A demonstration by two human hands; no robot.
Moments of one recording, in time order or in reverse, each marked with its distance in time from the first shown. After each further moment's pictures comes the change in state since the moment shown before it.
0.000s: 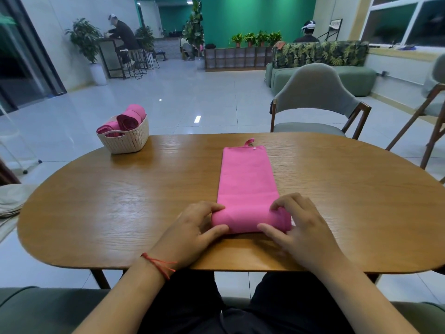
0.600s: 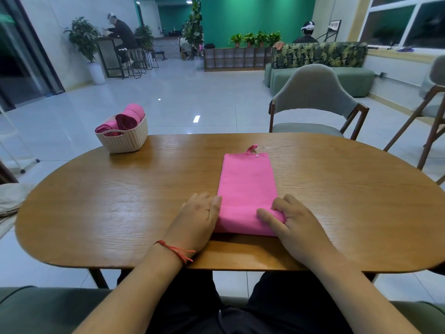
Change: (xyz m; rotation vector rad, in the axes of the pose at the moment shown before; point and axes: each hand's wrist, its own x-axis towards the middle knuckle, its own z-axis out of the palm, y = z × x) left_hand 0.033 0.009 0.015 0.154 0.074 -0.073; right_hand 0.012 0.004 0.007 0.125 -0.147 0.193
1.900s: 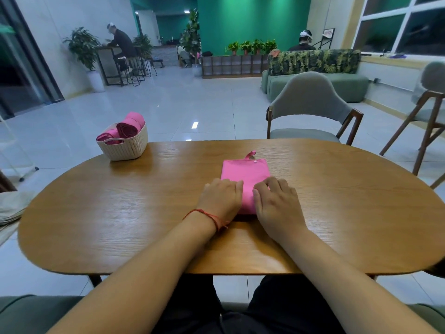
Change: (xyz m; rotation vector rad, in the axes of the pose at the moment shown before) left_hand 0.083 0.033 0.026 0.422 0.027 0.081; right_hand 0.056 -0.001 0.035 -0.579 0.244 -0.146
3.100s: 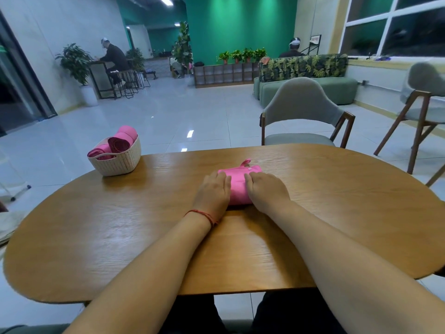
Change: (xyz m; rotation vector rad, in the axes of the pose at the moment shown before) left_hand 0.046 -0.030 0.033 -0.330 0.157 -0.146; right_hand 0.088 0.016 0.033 0.114 -0.149 0.104
